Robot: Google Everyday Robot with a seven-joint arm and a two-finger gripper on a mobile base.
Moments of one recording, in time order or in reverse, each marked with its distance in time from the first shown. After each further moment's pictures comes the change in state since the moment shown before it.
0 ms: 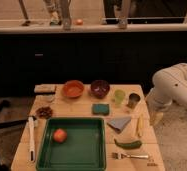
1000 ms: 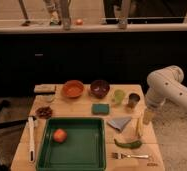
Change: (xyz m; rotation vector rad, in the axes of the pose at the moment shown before) arm 0.008 -0.018 0.060 -0.069 0.022 0.397
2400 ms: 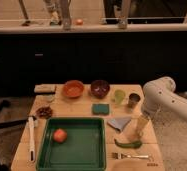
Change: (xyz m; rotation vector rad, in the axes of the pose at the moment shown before) arm 0.003 0.019 0.058 -0.058 0.031 0.220
